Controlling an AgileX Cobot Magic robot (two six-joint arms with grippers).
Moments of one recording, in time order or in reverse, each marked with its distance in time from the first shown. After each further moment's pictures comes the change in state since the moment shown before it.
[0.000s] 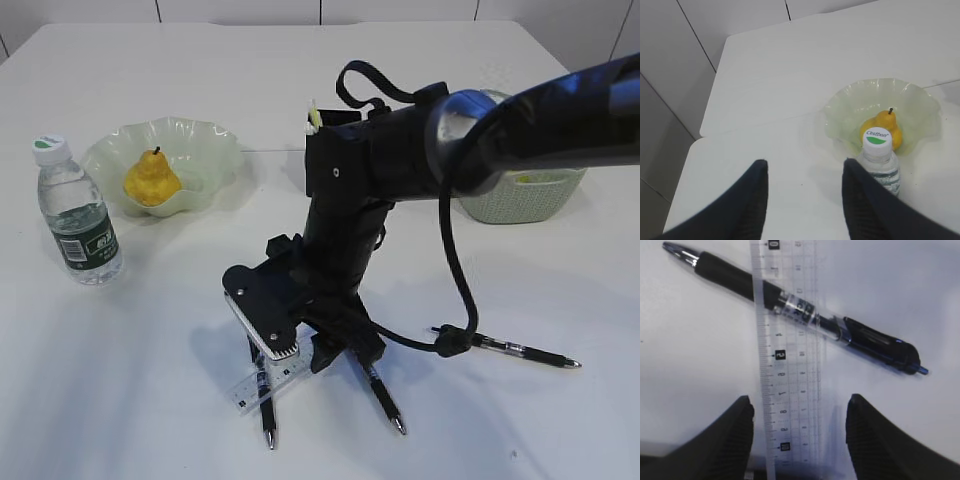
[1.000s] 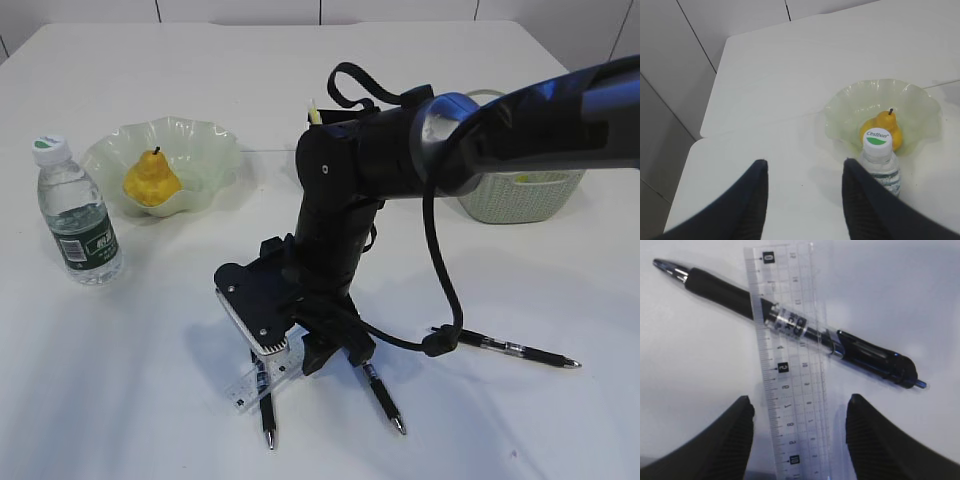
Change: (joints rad) left arm 0.000 0.000 0.000 0.001 -0.002 0.000; right arm 0.000 0.040 -0.054 0.029 0.040 -0.002
